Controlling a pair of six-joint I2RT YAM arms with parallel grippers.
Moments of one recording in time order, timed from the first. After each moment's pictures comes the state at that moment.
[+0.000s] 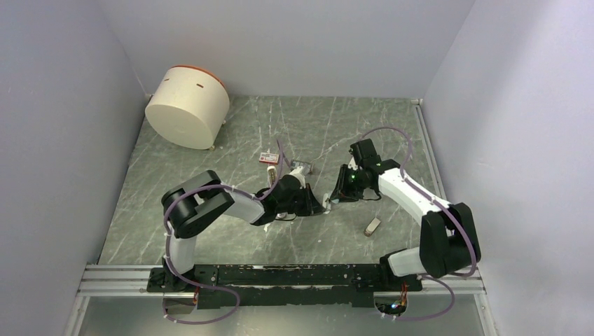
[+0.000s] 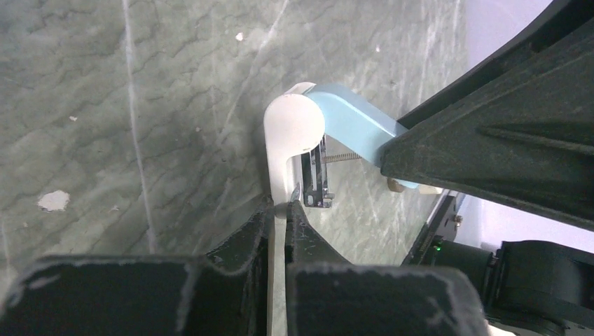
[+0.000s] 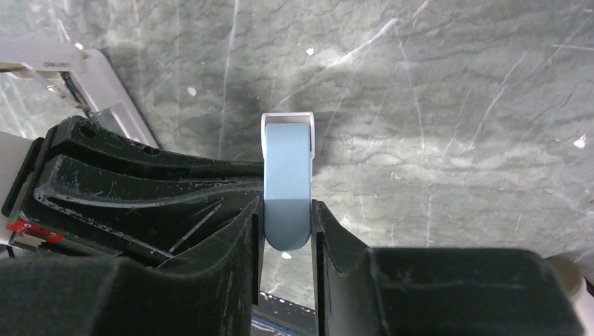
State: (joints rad) left arm -0.99 1.92 0.80 0.63 0.14 -0.95; right arm 0.33 1.37 0.84 -0.59 -0.25 0.52
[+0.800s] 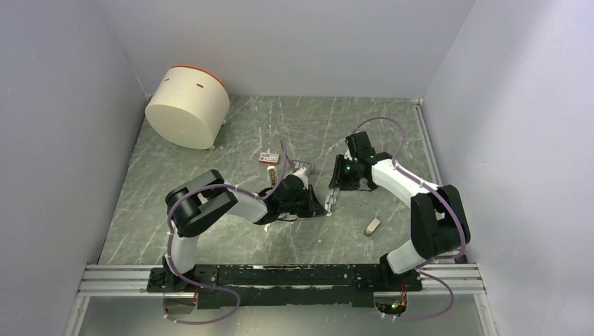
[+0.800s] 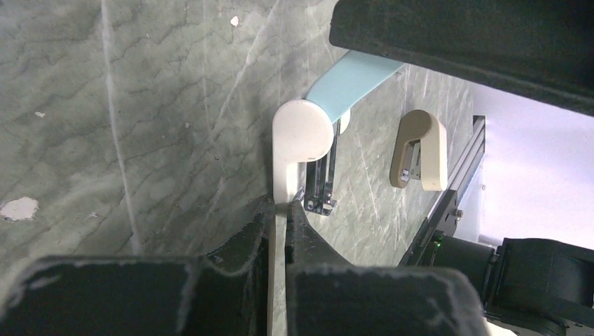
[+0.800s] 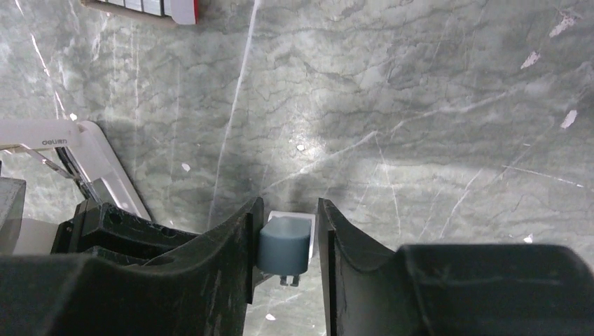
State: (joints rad) left arm -0.99 1.96 0.84 0.59 0.16 -0.96; right arm 0.32 1.52 0.92 -0.48 -0.17 0.46
